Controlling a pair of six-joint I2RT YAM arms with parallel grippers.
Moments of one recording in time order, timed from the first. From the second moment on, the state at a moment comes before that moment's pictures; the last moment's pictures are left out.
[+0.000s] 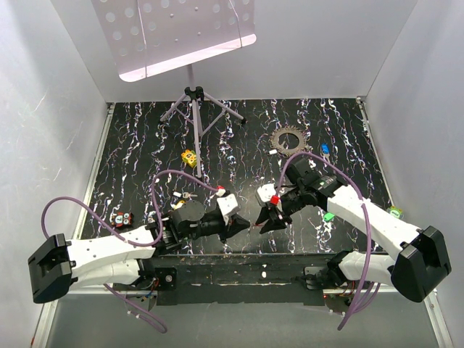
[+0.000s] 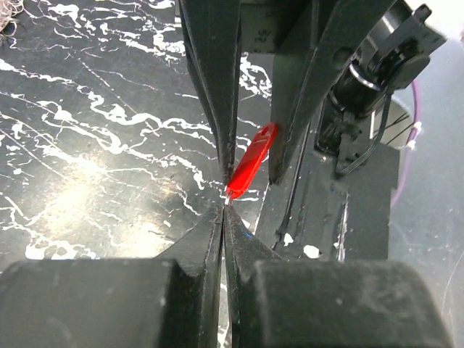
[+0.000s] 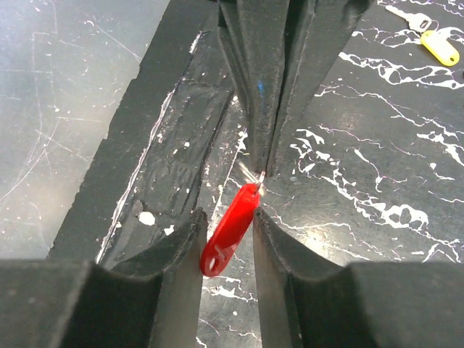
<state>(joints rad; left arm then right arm) -1.11 0.98 0.44 0.37 0.17 -0.13 0.68 1.18 0.86 -0.75 -1.07 -0.95</state>
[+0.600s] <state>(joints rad) -1.11 1.04 0.55 0.15 0.22 0.06 0.62 1.17 0.92 -0.87 -1.17 -0.99</state>
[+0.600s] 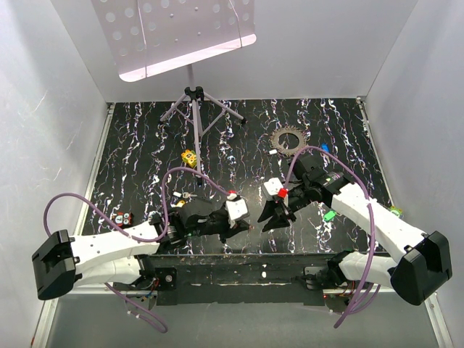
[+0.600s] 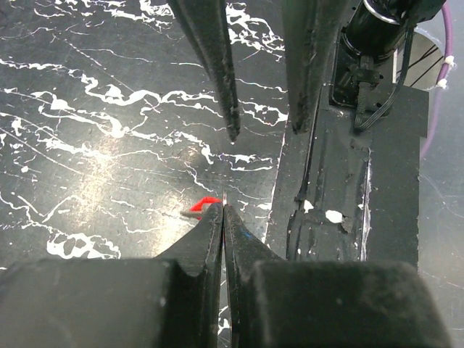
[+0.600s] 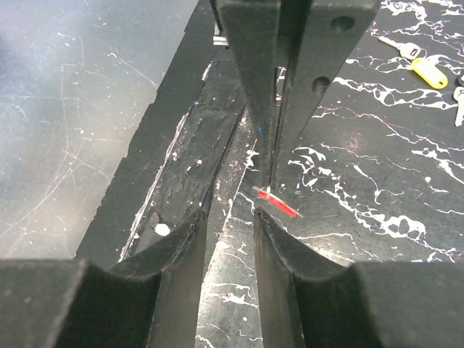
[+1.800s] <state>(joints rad) -1.11 1.07 0.55 0.32 0.25 -0.05 0.64 1.19 0.89 -0.74 -1.10 -0.89</state>
